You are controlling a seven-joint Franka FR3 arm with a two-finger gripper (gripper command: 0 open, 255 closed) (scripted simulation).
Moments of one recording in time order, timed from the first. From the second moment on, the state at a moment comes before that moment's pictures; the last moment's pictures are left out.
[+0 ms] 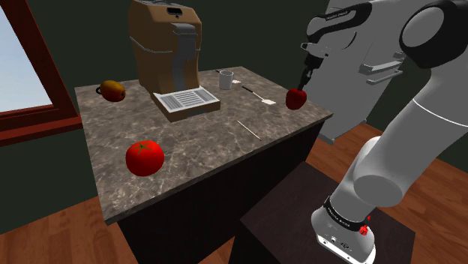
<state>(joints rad) 0.13 -0.10 -0.81 -2.00 0.06 1.96 -1.21</state>
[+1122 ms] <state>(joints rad) 0.14 -0.12 -0.79 -1.80 0.05 1.74 -1.18</state>
